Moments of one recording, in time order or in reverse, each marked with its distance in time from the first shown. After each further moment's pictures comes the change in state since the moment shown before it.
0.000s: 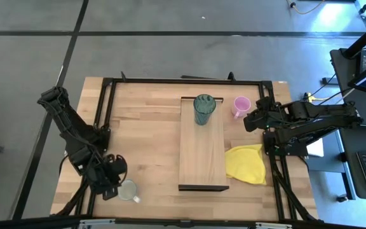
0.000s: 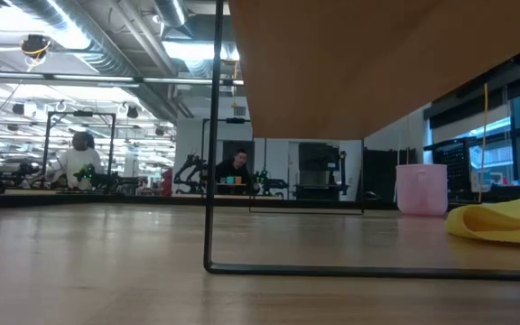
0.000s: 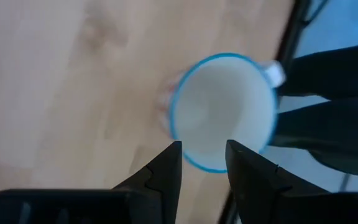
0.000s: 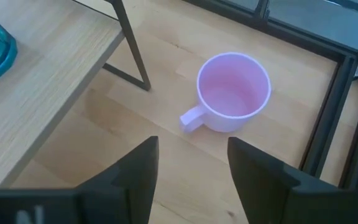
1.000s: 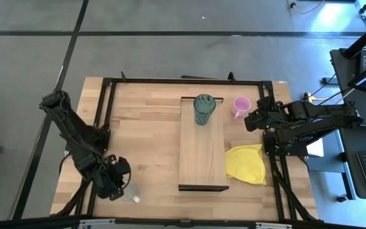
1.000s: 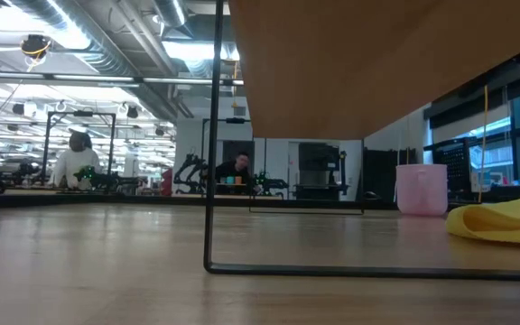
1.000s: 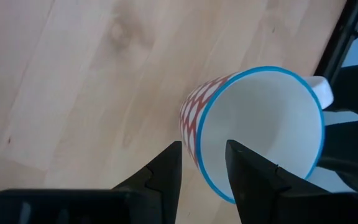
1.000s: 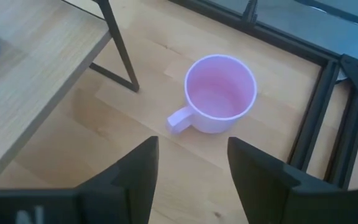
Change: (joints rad) left arm 0.008 0.096 0.001 -0.022 -0.041 -0.053; right arm 0.000 0.000 0.000 -0.037 0.026 -0.002
